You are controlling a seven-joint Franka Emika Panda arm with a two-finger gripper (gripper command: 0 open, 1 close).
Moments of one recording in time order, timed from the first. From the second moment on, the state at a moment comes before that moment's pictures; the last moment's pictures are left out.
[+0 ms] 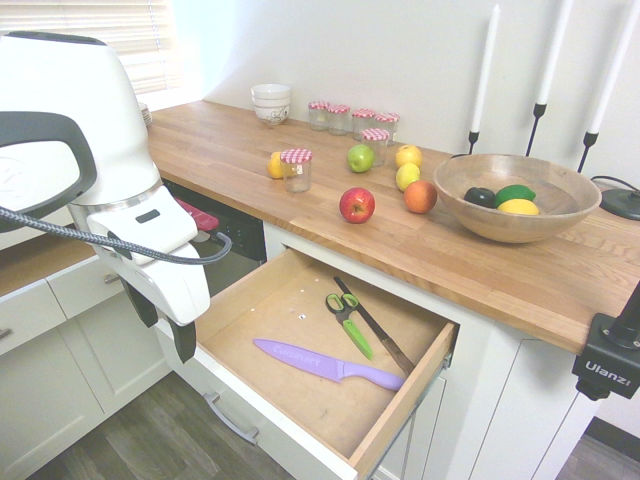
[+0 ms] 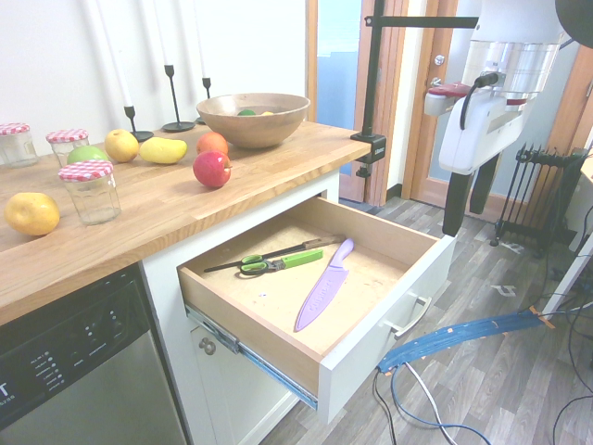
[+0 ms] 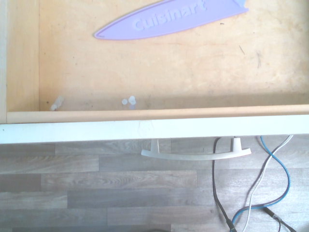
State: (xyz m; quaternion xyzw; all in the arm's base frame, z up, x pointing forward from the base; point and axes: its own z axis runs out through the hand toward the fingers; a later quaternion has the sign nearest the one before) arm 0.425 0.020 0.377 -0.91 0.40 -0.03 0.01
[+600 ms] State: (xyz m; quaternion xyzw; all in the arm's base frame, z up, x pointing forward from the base) arm 0.410 0.016 0.279 -0.92 0.40 0.01 -0.01
